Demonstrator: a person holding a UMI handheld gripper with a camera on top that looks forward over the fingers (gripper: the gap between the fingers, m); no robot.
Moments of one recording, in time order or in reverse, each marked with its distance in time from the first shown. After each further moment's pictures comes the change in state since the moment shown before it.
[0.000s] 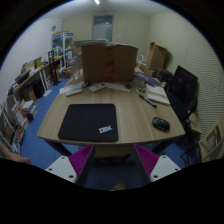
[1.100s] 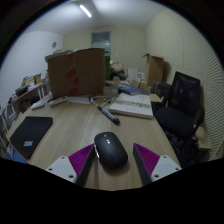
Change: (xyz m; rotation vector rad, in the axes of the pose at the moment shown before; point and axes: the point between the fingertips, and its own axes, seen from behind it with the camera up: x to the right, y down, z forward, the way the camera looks) arm 0.252 -0.046 0.211 0.269 -0.085 0.009
